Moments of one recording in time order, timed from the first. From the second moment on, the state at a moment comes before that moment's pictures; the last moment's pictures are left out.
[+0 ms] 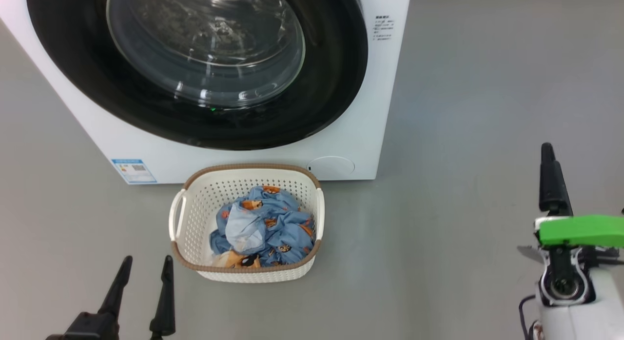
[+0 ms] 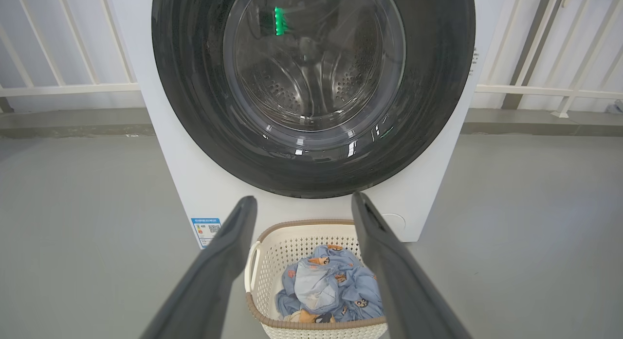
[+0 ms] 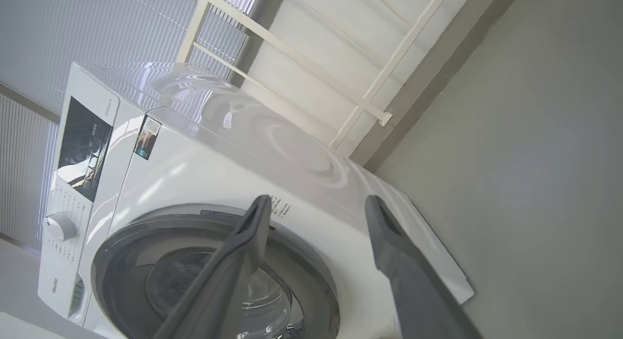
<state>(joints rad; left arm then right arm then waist) 0.01 0.05 -0.02 0.15 -0.15 -0.13 -0.25 -0.36 -0.05 -0.23 0.35 0.99 0.13 -0.11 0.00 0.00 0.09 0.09</state>
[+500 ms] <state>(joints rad) -0.05 0.05 -0.05 0.16 -0.17 -0.13 -0.25 -0.60 -0.08 -0.34 0.51 1.13 0.13 0.18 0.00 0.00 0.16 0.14</state>
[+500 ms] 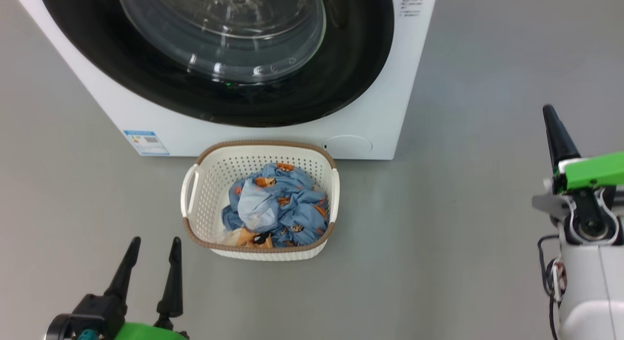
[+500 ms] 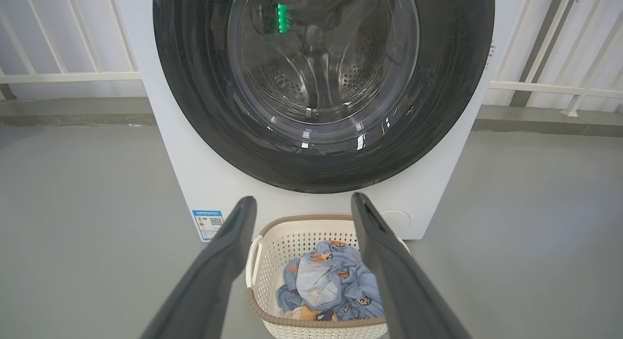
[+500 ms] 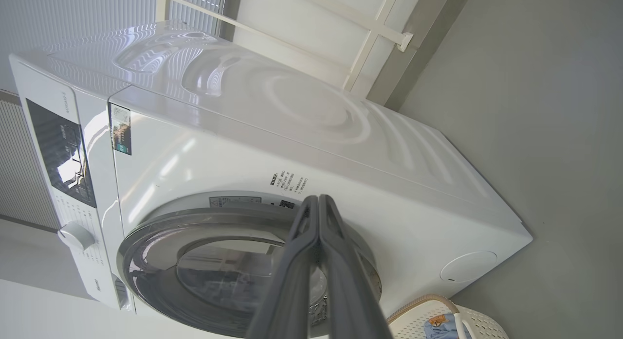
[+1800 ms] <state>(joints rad) -0.18 0.03 -0.16 0.13 -0.24 -0.13 -0.25 -1.18 -0.16 -0.53 0.78 1.08 0.13 0.61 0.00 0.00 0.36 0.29</state>
